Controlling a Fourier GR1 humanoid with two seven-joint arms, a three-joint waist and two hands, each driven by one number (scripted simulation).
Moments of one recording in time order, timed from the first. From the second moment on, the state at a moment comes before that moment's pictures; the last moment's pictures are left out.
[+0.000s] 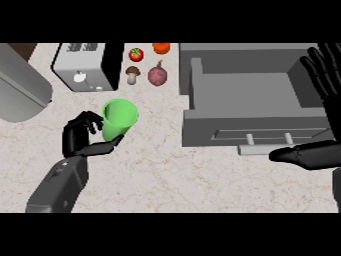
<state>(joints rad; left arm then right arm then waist) -0.58 0.13 0.36 -0.31 0.07 -0.05 -1.11 -0.28 -0.21 -0.14 -1.85 -0.13 0.19 0.13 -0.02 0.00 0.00</state>
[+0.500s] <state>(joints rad) -0.74 0.07 0.25 -0.53 0.06 -0.12 -0.93 -0.27 -0.24 -0.18 -1.84 -0.14 0.20 0.12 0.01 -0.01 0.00</state>
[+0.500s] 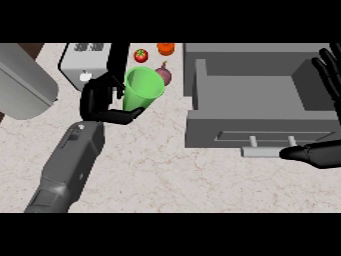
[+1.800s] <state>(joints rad) -1.32 0.00 -0.12 -0.43 0.23 0.34 -0.28 -0.31 -0.21 -0.14 -1.82 -0.12 0.20 0.09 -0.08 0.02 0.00</state>
